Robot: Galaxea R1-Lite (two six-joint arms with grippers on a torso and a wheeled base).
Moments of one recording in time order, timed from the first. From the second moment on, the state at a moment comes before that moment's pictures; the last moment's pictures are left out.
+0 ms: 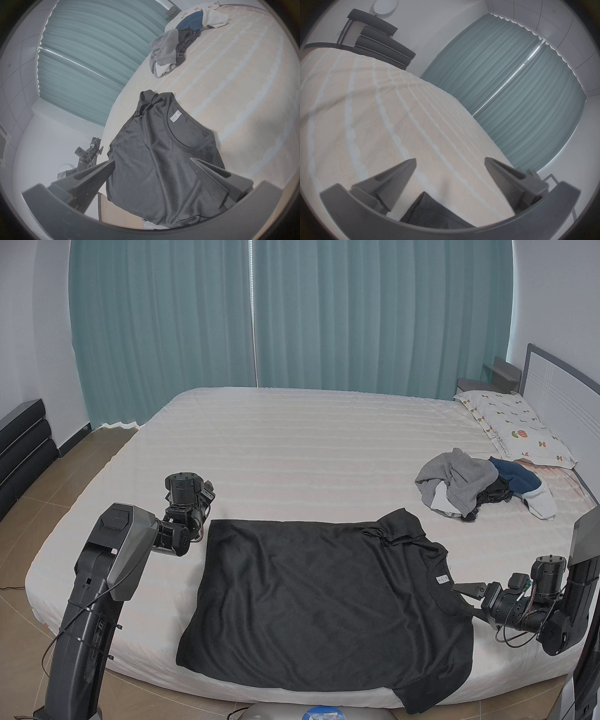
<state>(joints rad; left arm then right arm) -0.12 2.83 -2.00 -0.56 0.27 -0.88 -0.04 2.19 -0.12 -1.51 0.46 0.75</state>
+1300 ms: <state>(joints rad) -0.16 2.37 -0.77 -1.08 0.07 -1.08 0.20 2.37 -1.23 -0.68 0.12 0.81</state>
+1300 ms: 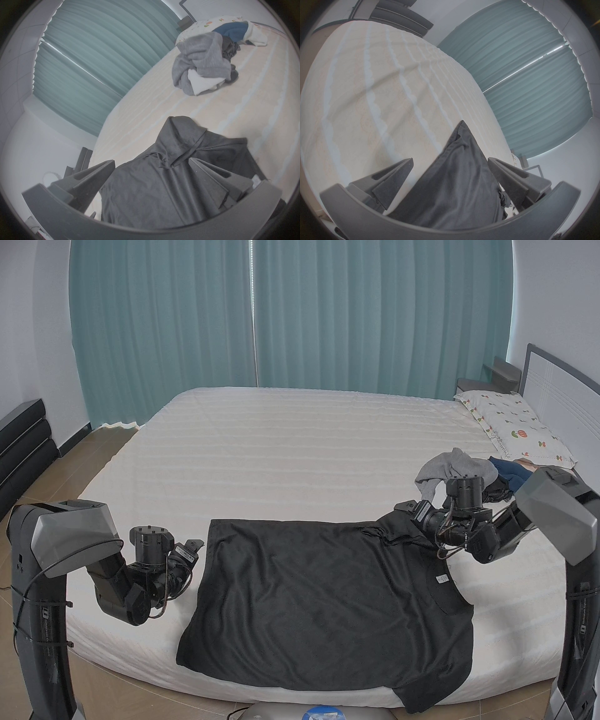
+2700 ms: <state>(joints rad) -0.18 2.34 -0.64 -1.21 0.05 -1.12 0.19 2.77 -1.99 -0.66 -0.10 0.82</state>
